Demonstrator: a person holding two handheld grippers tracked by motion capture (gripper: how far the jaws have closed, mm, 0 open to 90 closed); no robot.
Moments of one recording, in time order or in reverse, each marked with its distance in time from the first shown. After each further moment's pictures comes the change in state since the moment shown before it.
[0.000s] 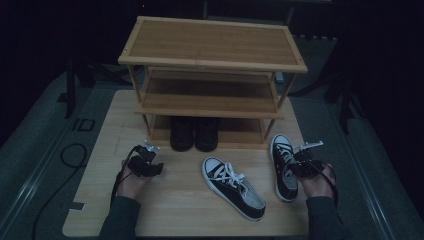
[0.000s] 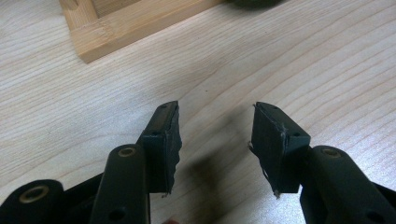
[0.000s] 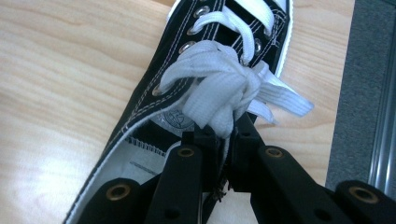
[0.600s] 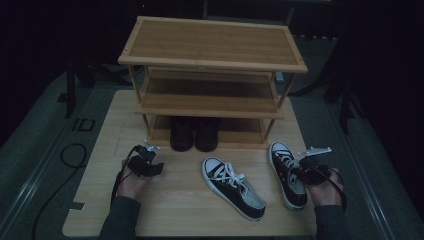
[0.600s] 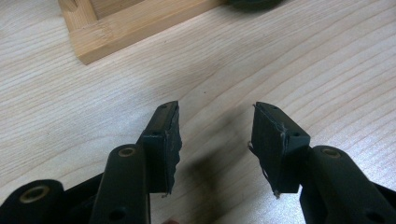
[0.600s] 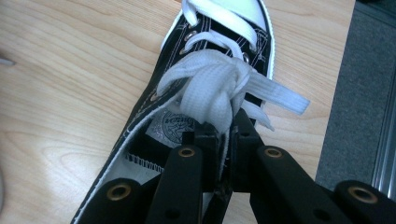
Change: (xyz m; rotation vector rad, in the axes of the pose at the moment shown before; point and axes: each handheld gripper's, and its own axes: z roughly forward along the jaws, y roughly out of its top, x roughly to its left) left arm 0.000 0.000 -0.001 -0.007 -0.003 -0.005; right arm 0.000 -0.017 -0.023 -0.059 0.034 -0.071
